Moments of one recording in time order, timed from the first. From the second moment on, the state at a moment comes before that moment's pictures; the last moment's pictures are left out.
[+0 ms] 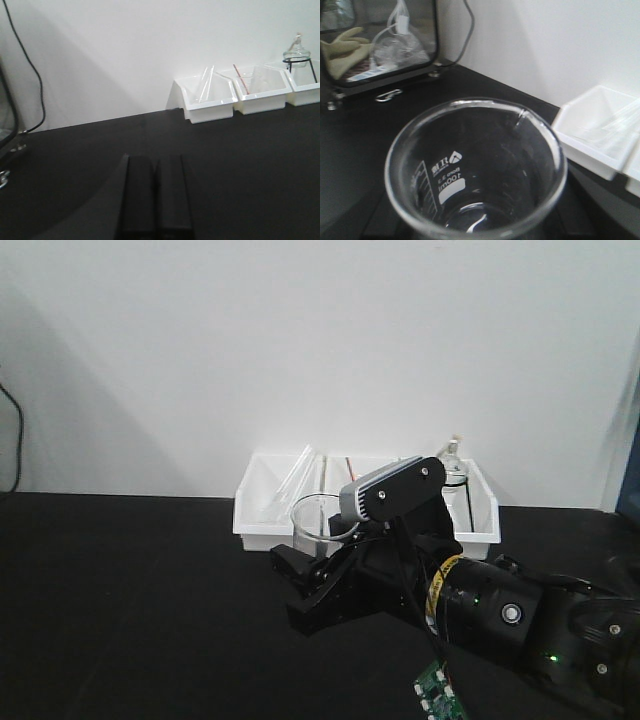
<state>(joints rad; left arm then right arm) -0.13 -0.01 0.03 0.05 0.00 0.09 0.56 1.51 -1.06 -0.79 -0.25 0.66</state>
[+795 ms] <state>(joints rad) -0.13 -0.01 0.03 0.05 0.00 0.09 0.56 1.51 -1.06 -0.79 -0.25 0.66</state>
